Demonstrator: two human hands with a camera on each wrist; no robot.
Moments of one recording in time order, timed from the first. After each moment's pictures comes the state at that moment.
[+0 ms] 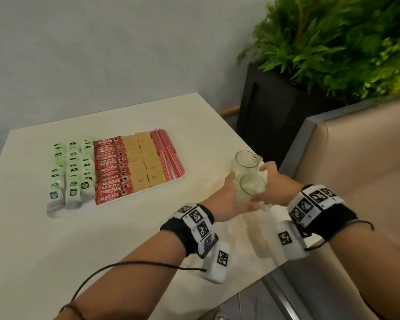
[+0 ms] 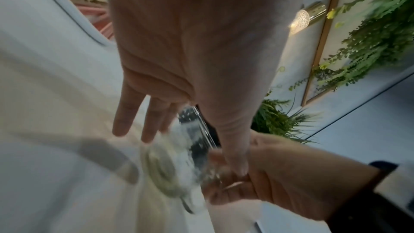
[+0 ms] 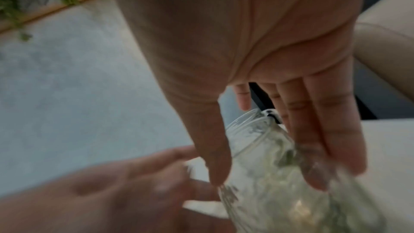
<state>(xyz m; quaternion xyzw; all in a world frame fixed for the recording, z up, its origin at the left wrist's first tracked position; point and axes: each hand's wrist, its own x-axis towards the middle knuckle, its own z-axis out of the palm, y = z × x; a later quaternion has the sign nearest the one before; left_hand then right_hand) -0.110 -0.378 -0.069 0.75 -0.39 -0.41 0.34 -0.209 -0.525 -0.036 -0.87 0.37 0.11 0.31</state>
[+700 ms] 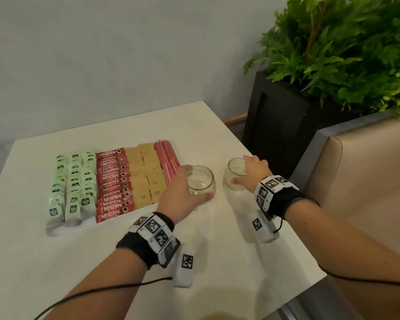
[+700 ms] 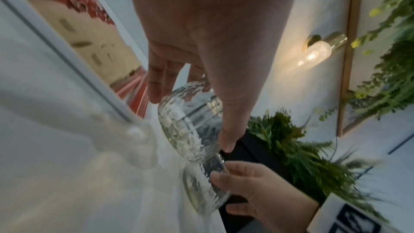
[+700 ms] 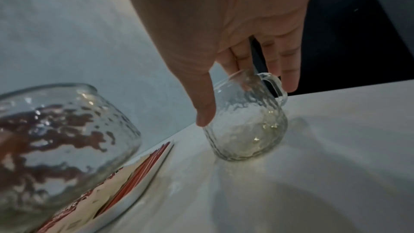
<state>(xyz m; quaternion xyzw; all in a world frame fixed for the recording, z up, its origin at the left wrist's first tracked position) -0.026 -0.335 -0.052 0.84 -0.31 -0.16 0.41 -0.100 -0.552 -0.055 -0.92 0.36 0.05 0.16</state>
